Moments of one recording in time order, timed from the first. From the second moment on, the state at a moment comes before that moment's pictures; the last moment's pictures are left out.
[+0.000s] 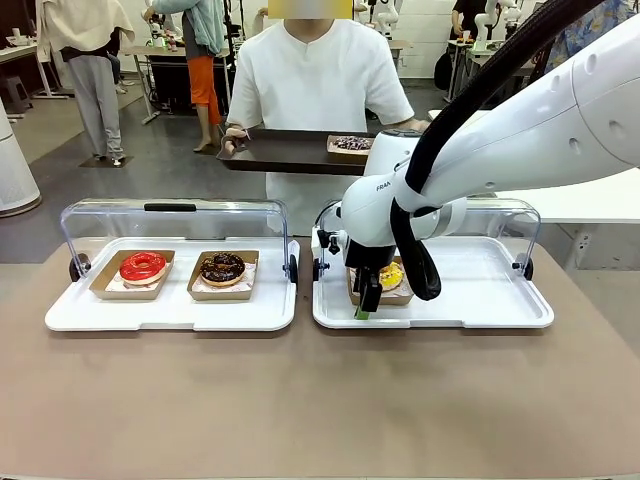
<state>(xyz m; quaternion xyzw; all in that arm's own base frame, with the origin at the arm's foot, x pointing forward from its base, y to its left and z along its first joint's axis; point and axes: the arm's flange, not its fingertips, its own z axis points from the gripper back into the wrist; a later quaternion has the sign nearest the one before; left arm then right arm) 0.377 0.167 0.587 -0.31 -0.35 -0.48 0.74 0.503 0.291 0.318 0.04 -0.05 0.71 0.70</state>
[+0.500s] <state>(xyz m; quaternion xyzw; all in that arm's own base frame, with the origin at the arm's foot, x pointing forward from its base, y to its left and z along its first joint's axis) 0.377 0.167 0.587 -0.31 -0.35 -0.48 0.74 0.503 0.292 0.317 0.04 -0.05 0.71 0.70</state>
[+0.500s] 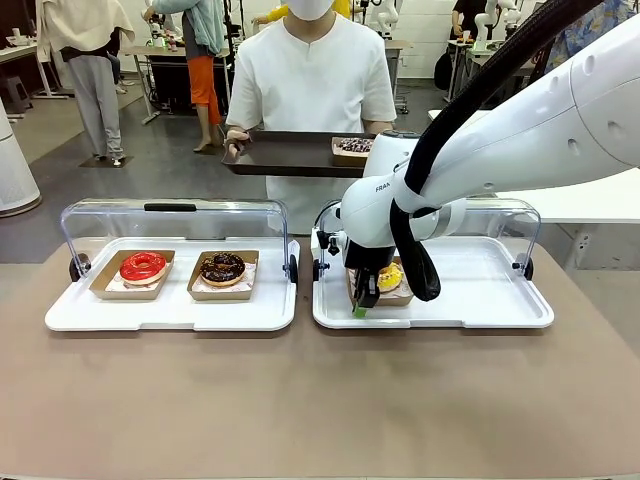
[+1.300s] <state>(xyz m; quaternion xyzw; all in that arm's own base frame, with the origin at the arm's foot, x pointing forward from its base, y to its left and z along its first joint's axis) 0.377 0.167 0.587 -0.31 -0.35 -0.48 0.74 0.501 0.295 0.330 0.04 -0.05 0.71 0.71</state>
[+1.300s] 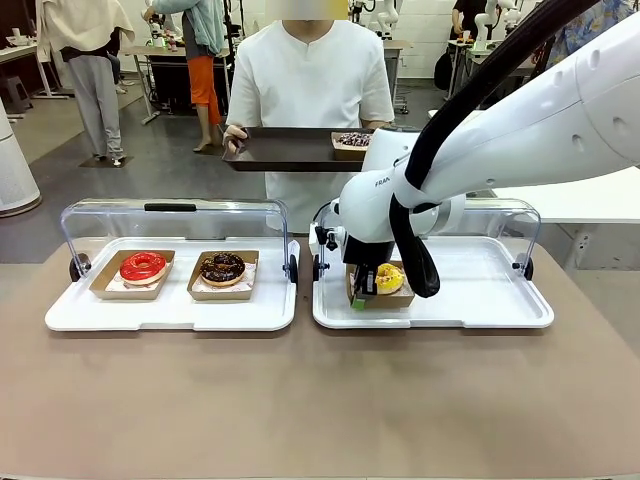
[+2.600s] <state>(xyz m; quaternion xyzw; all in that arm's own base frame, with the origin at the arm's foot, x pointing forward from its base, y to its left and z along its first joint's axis) 0.378 0.167 0.587 -0.31 -0.35 -0.48 0.74 0.373 0.314 0.600 -0.05 -0.04 0.70 0.71</state>
